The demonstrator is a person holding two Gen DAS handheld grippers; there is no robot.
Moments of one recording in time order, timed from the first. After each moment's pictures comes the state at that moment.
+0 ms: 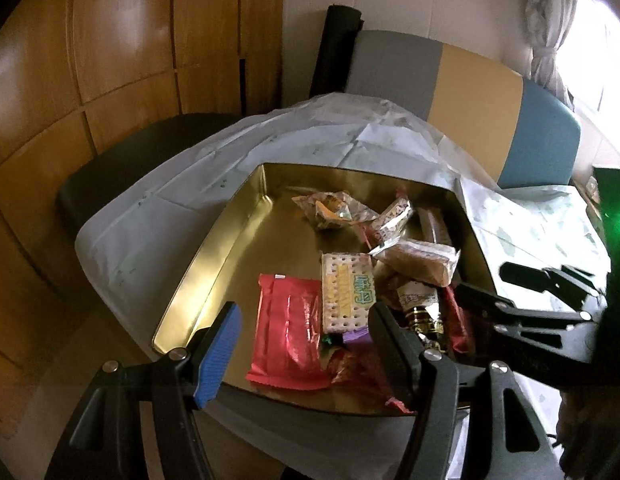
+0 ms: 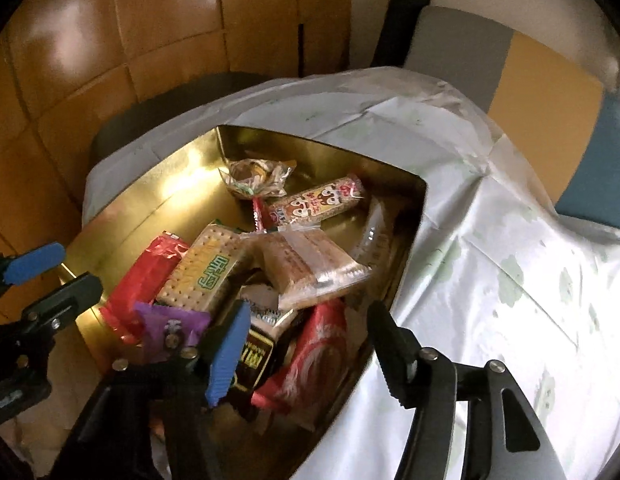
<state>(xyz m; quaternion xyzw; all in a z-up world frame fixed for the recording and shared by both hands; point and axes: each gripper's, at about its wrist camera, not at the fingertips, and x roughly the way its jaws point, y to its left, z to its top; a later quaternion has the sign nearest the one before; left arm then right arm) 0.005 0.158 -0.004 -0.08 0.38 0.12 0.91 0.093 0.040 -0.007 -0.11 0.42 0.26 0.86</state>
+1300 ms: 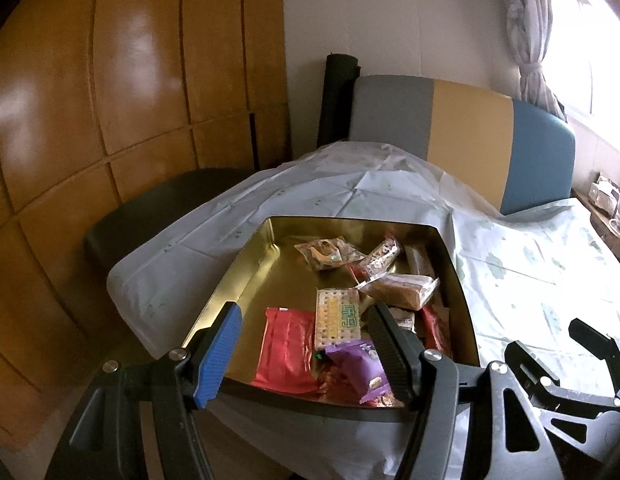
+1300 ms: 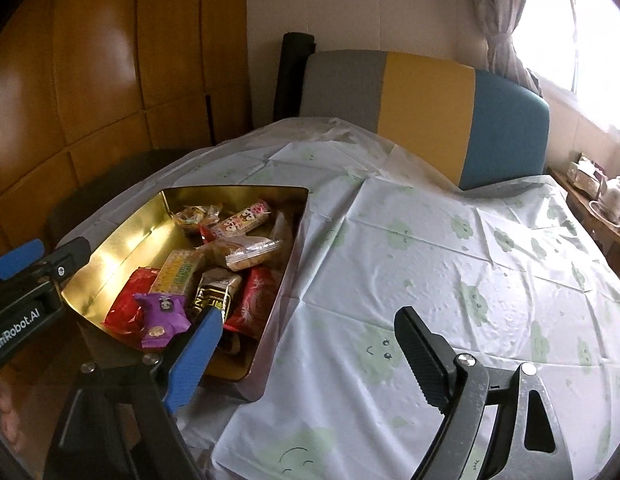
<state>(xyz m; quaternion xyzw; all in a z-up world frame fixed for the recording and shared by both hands) -0.033 0.120 0.030 -0.03 0.30 0.16 0.94 -0.004 -0.025 0.023 -0.03 0.33 0.12 0.93</state>
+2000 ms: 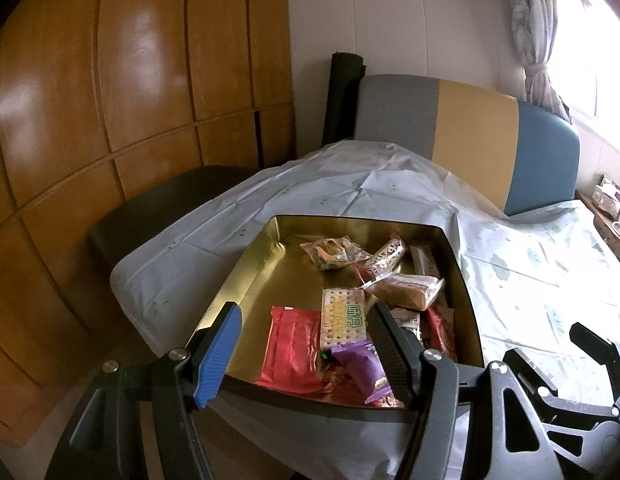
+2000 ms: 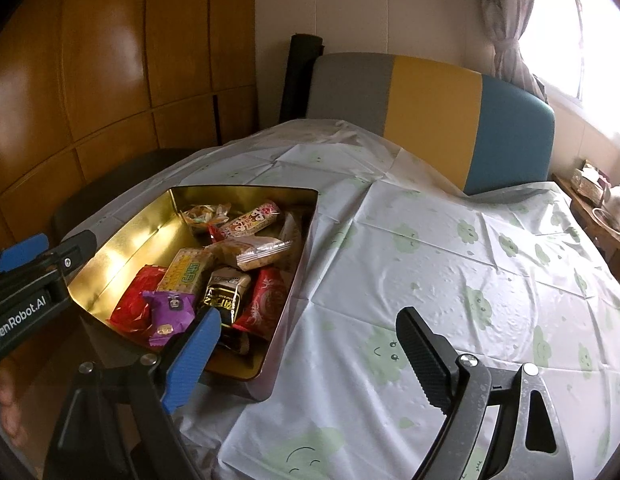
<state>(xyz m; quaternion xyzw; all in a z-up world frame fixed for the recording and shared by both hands) -0.032 0.122 0.031 -0.03 0.30 0.16 0.94 -0.006 -0.017 0.023 -0.03 0.33 0.13 0.93</state>
